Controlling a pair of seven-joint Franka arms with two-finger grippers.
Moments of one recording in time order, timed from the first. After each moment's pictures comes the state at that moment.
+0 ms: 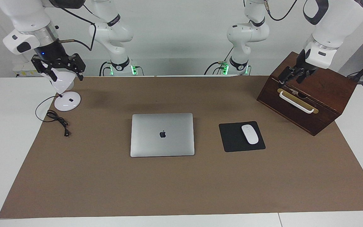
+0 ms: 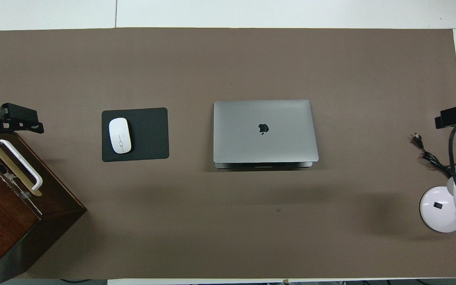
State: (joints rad) left arm 0.02 -0.06 -0.05 -1.66 -0.06 1.57 -0.25; right arm -0.08 -0.04 0.04 -1.55 0.00 1.52 -0.06
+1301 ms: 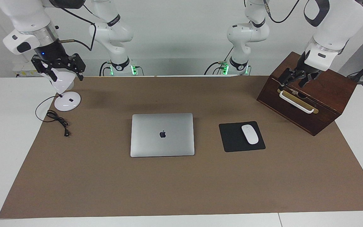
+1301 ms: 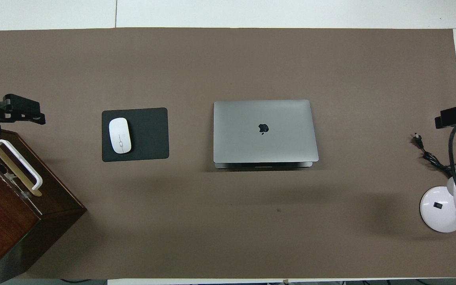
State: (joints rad) left arm 0.01 0.00 -0.05 -1.59 -0.04 1.57 -0.18; right arm -0.08 -0.04 0.04 -1.55 0.00 1.52 -0.06
